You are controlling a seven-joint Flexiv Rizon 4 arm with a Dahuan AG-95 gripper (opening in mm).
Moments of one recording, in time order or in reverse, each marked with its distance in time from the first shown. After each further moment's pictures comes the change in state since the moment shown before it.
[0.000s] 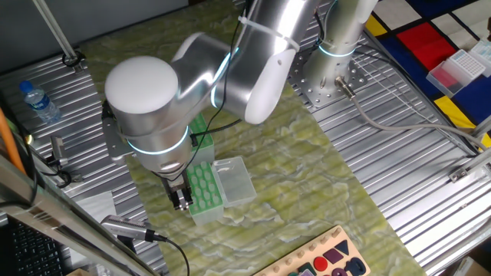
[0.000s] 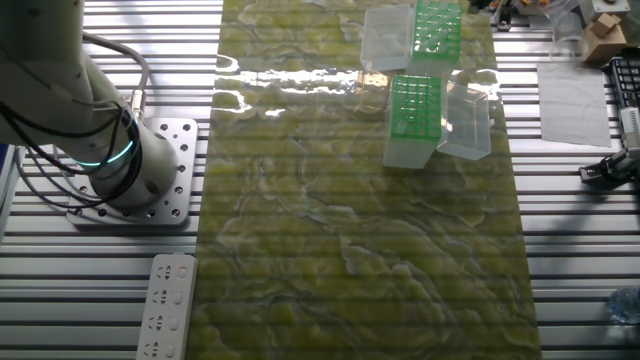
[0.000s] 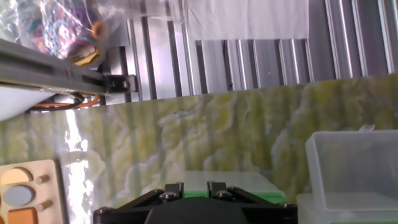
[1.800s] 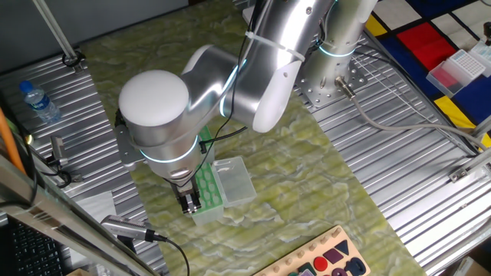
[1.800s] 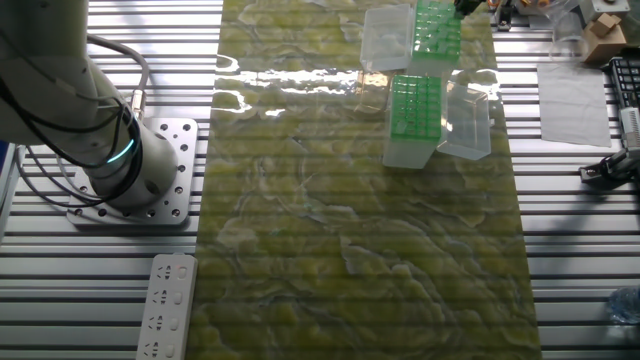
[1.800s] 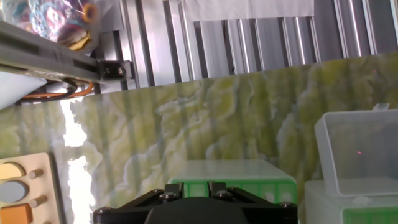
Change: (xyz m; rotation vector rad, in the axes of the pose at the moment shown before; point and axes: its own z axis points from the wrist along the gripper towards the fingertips) arm 0.017 0.001 0.020 0.013 0.019 0.018
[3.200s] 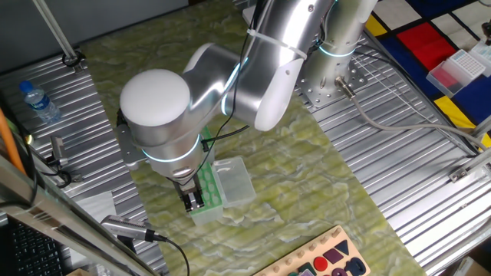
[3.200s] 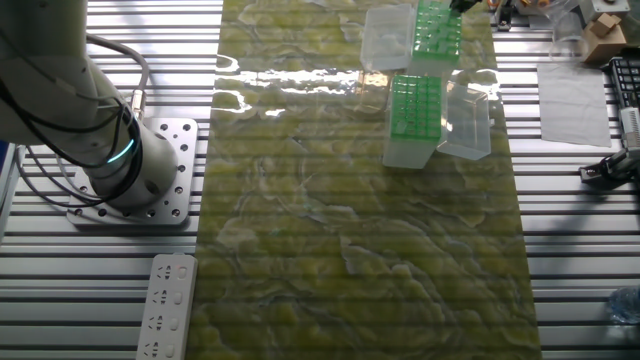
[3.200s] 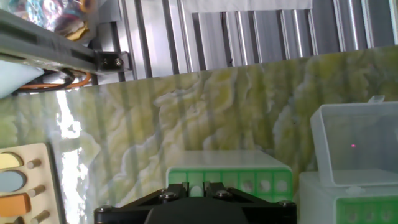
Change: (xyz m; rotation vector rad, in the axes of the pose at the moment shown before) arm 0.006 0.000 -0.012 0.020 0.021 -0.023
